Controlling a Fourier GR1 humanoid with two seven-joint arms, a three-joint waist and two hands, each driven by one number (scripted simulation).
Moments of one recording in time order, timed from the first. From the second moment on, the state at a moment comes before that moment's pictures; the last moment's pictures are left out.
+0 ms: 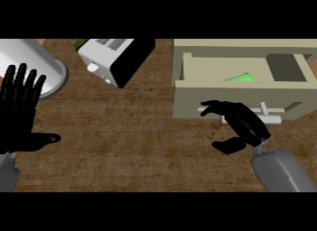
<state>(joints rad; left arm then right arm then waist) -0.15 0.55 -0.14 -1.47 0.82 0.05 -0.37 -0.28 -0.26 0.23 -1.34 0.76 0.13 -0.21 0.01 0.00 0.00</state>
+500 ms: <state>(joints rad) -0.10 0.54 -0.06 -1.46 0.82 -0.06 -0.35 -0.58 -0.20 0.13 -0.80 0.82 0.01 -0.37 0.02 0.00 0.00</state>
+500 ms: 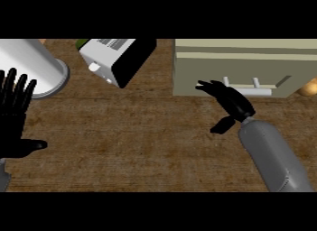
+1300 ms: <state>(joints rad) -0.11 0.51 -0.04 -1.45 0.79 -0.13 -0.35 -0.90 -0.28 -0.02 -0.30 0.78 0.07 -0.64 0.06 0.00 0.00</state>
